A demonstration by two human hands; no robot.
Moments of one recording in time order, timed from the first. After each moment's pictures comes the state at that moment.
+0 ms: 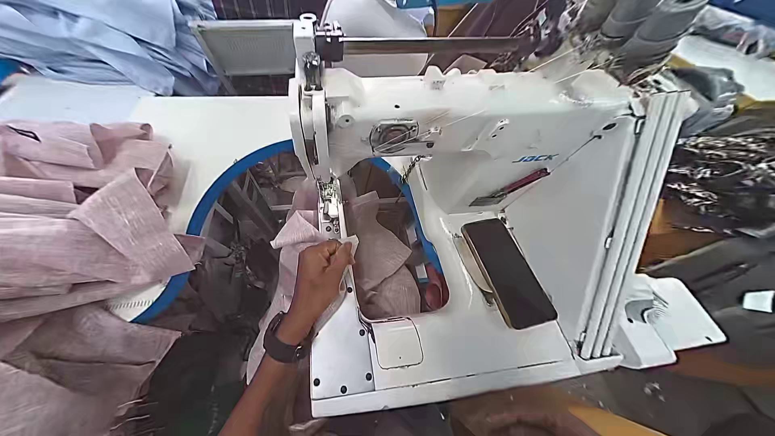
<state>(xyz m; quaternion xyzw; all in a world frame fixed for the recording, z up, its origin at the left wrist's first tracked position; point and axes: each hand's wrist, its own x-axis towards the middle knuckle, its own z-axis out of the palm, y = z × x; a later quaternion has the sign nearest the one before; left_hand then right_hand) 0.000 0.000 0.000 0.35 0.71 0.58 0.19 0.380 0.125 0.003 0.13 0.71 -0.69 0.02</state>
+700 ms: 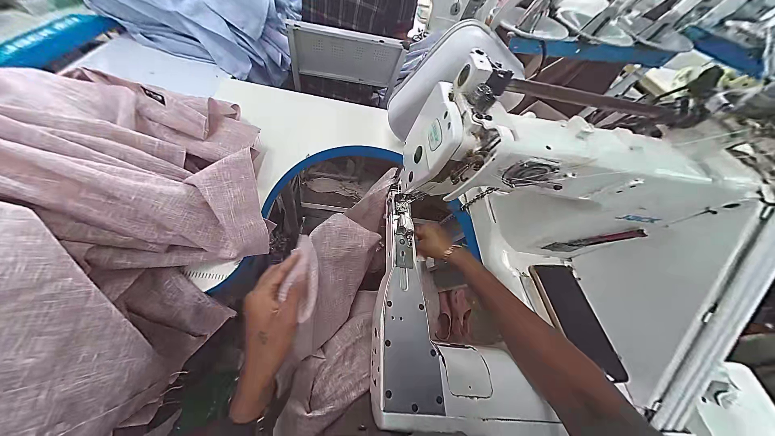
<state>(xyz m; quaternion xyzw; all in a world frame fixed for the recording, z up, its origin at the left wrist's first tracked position) -0.050 -0.147 0.002 0.19 0.78 0.60 0.04 0.013 0.202 -0.016 0.24 0.92 -0.22 0.23</state>
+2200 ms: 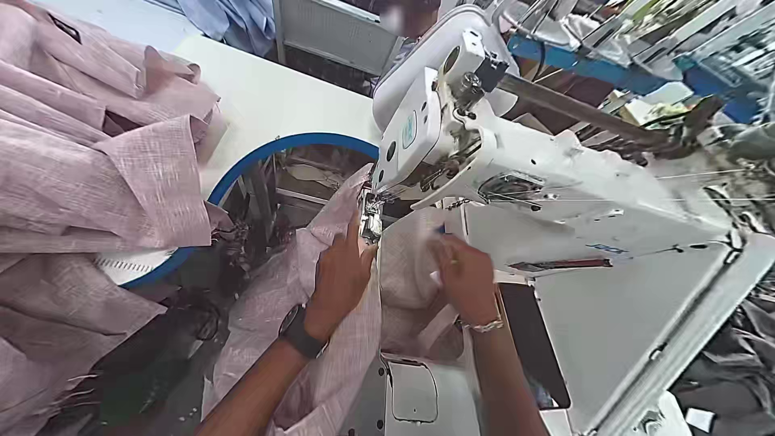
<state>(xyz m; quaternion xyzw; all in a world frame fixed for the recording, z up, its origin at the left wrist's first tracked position) -0.022 0.013 0.002 0.29 0.86 0.39 0.15 0.096 0.169 0.054 0.27 0.94 -0.15 -0.16</state>
